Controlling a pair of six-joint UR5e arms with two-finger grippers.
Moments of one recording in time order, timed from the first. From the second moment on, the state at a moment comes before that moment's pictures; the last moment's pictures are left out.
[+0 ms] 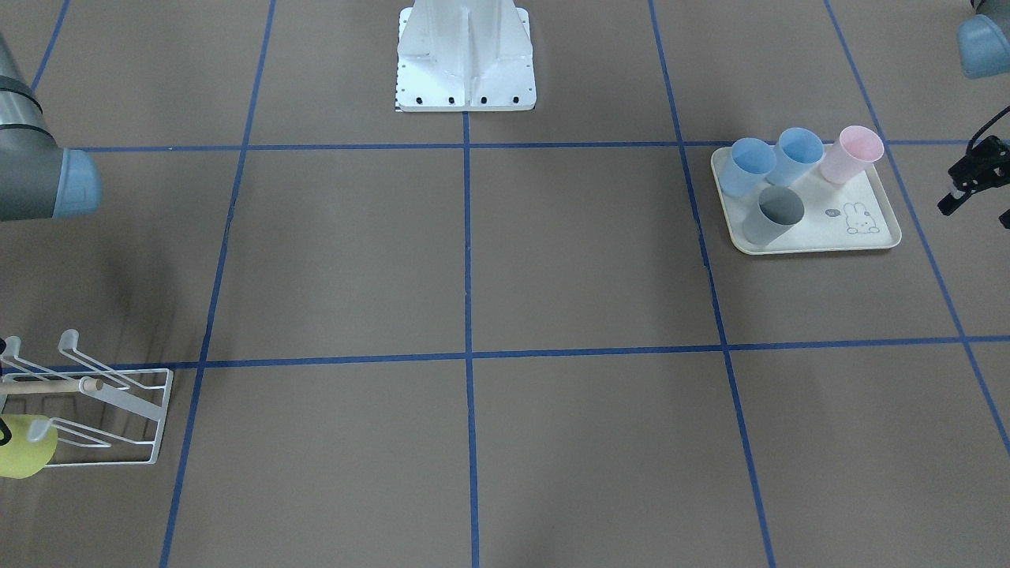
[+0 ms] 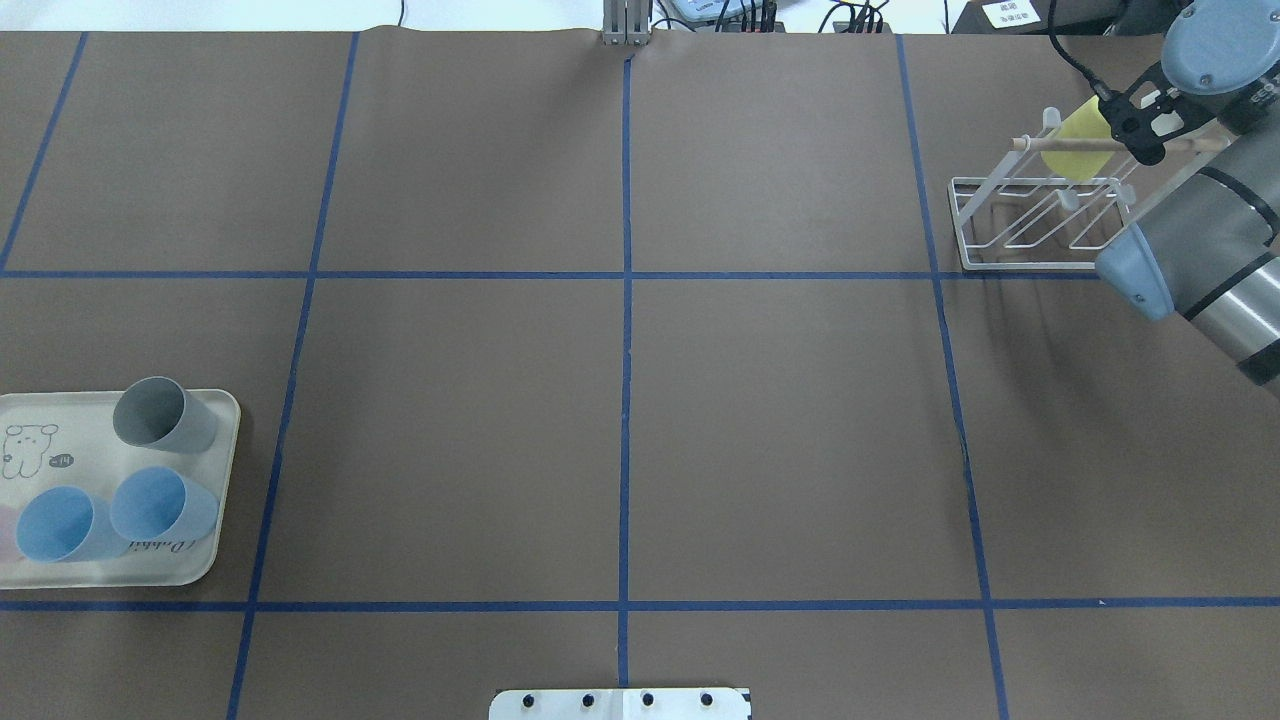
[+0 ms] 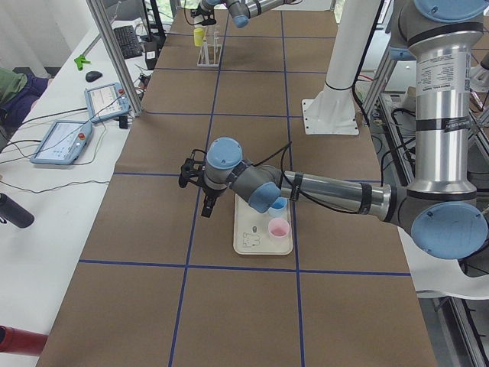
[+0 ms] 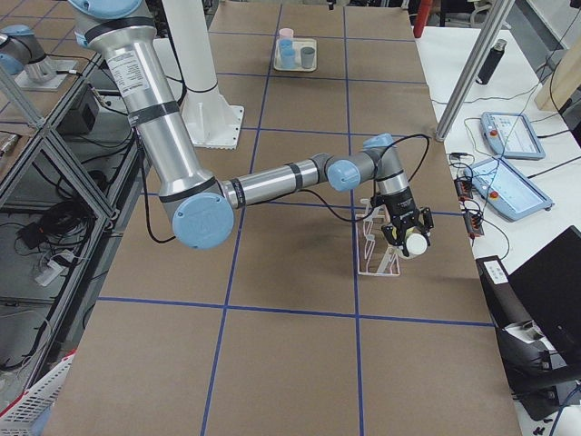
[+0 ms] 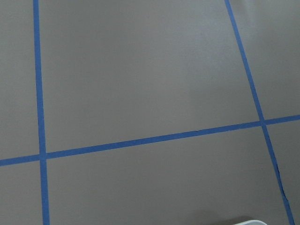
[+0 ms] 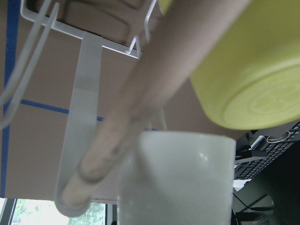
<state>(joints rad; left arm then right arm) -1.36 -1.48 -1.78 -2.10 -2.38 -0.46 1.09 -1.19 1.44 -1.44 1.34 -1.39</state>
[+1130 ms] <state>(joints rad) -1.36 -1.48 -1.78 -2.10 -2.39 -0.46 1.06 -1.20 1.44 -1.44 1.29 -1.39</state>
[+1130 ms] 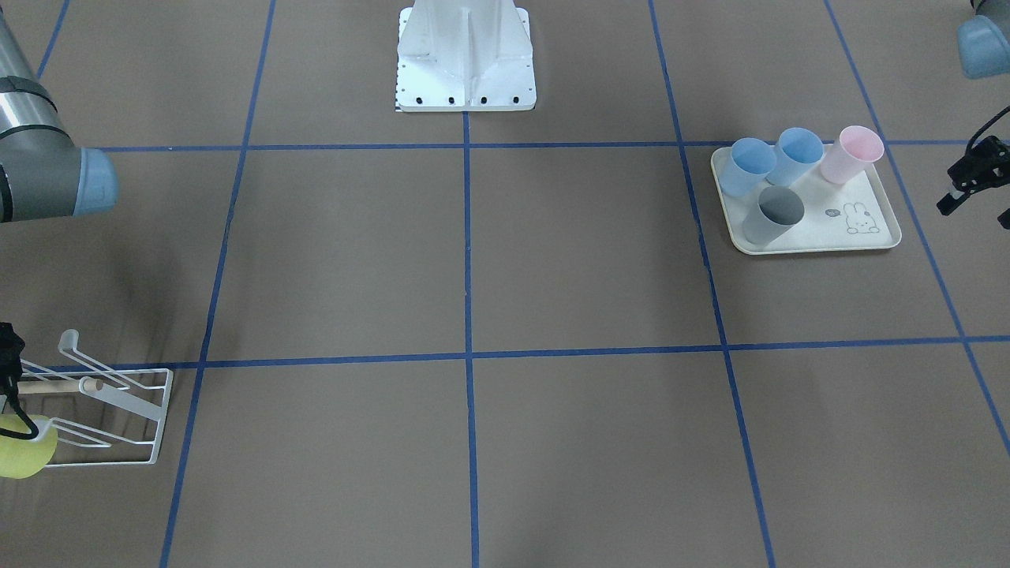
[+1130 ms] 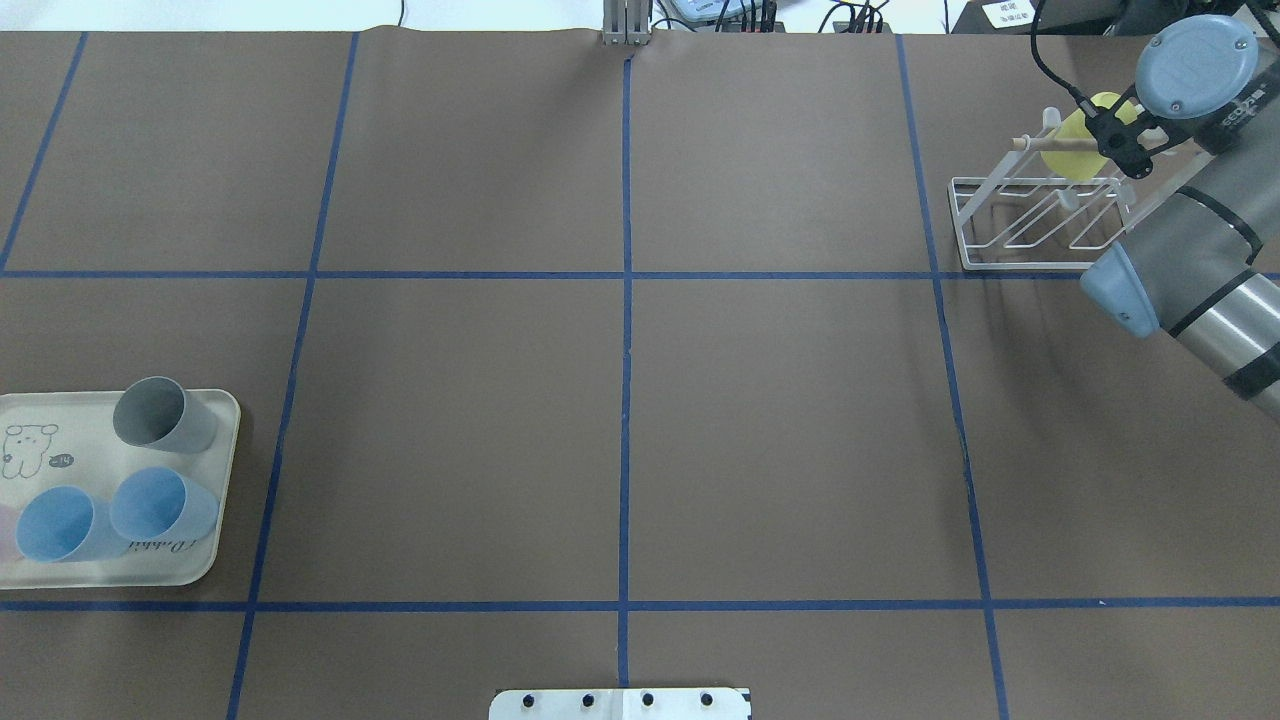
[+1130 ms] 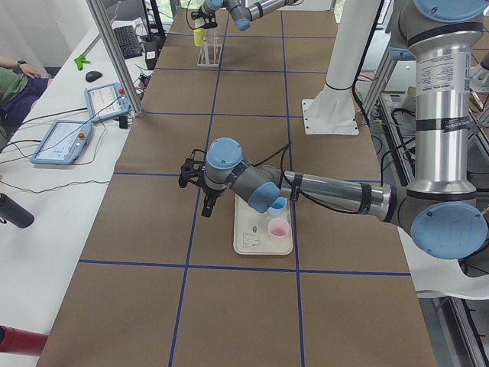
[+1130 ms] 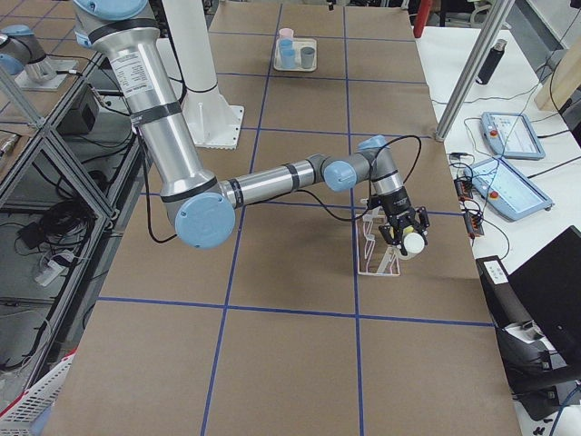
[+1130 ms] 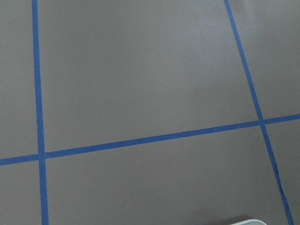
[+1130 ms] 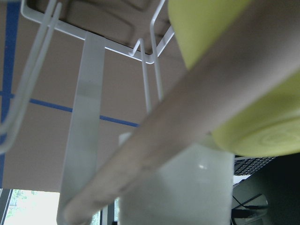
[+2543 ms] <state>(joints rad) -1.36 -1.49 -1.78 -2.10 -2.39 -0.46 1.05 -1.17 1.46 -1.43 1.31 -1.39</state>
